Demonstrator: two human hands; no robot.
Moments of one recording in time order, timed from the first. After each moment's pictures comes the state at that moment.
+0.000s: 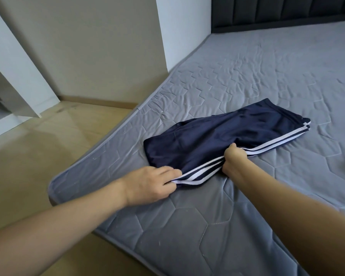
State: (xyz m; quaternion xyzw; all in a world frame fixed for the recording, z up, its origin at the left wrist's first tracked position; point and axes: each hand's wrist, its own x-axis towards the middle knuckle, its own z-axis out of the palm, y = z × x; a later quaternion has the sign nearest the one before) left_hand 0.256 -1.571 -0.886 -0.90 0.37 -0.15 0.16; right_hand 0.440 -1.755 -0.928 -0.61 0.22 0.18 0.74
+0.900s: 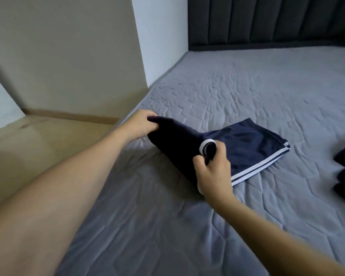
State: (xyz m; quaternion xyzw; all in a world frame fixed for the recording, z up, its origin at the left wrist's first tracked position) left_hand 0.451 -1.510 -0.811 -0.93 -0.06 -0.10 -0.34; right_hand 0.389 -1.748 -0.876 -0.78 -0.11 -0.13 0.60
